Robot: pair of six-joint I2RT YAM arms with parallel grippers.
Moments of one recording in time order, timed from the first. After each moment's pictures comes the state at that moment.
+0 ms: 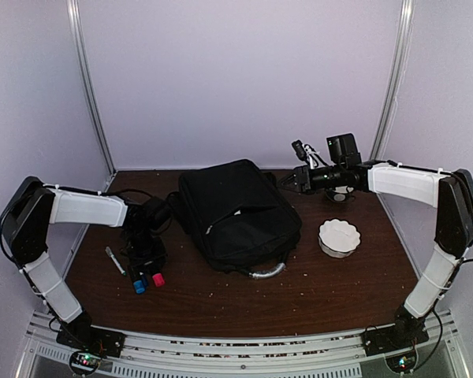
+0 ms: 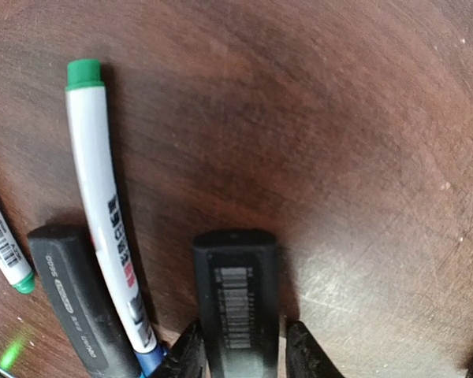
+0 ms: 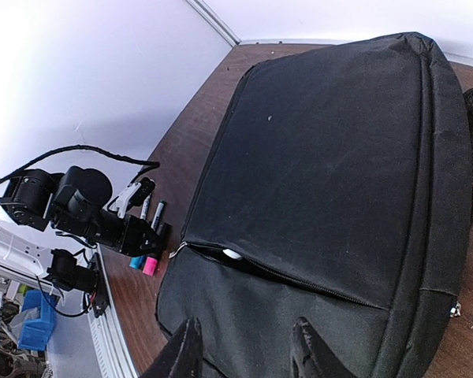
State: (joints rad) left arm -0.58 1.68 0.95 -0.76 -0.06 -1.10; right arm 0.39 1.71 1.27 -0.13 -0.73 0.31
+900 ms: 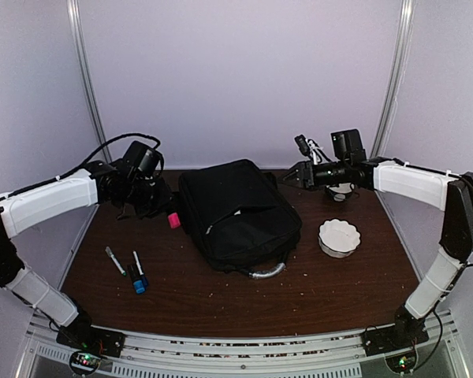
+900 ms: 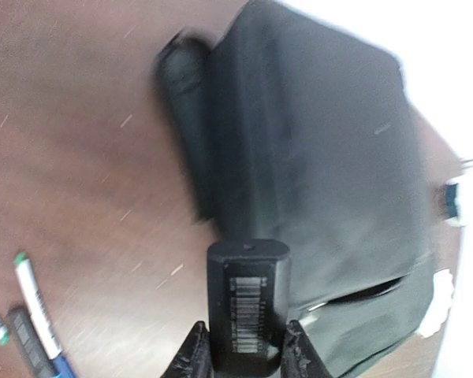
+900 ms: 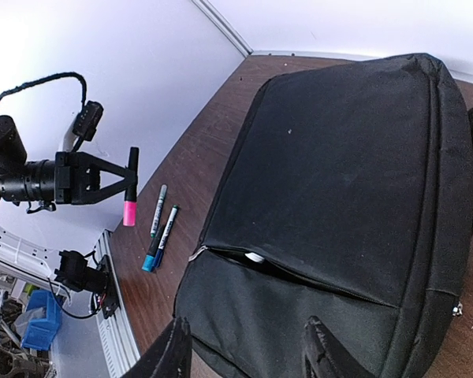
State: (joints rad) left arm -0.61 1.46 1.19 -0.62 -0.14 -0.95; right arm 0.40 1.66 1.27 -0.15 -0.74 0.32
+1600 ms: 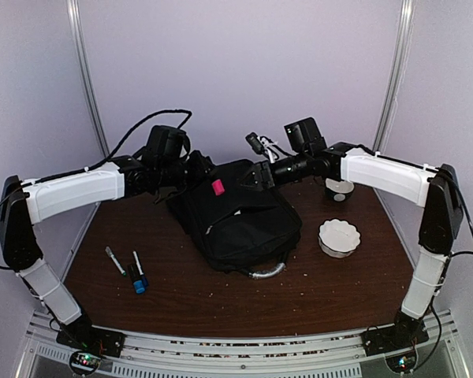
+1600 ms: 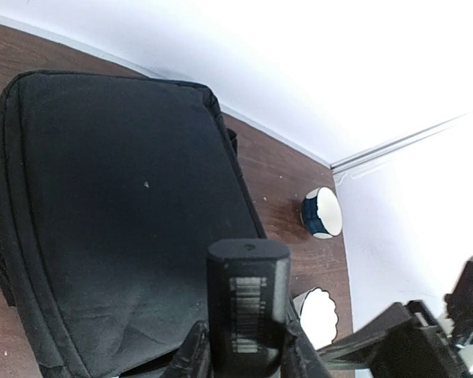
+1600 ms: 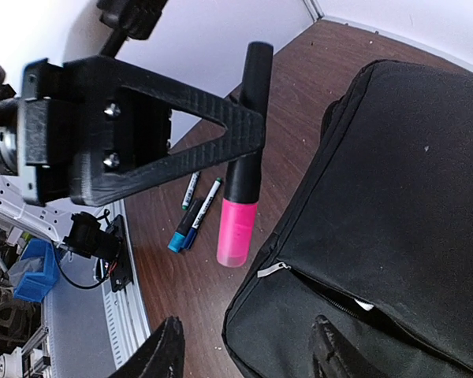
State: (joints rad) left arm -0.72 1.64 1.35 -0.18 -0.07 -0.94; right arm 0.64 1.83 1.60 -0.34 -0.66 0.24
